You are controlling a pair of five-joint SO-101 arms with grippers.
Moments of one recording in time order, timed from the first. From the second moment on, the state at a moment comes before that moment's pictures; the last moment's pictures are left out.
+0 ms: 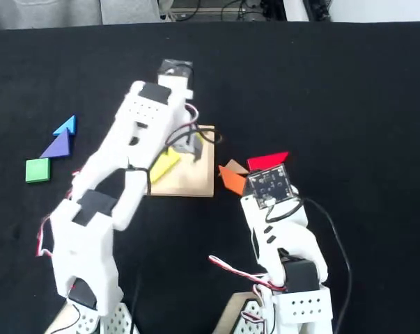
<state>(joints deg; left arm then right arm) 15.0 26.8 -15.5 80.7 11.1 -4.9 -103.5 96.7 43.8 18.7</state>
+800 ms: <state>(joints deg) 12.9 40.9 -24.7 85.8 9.6 -4.6 -103.5 96.7 43.8 21.1</state>
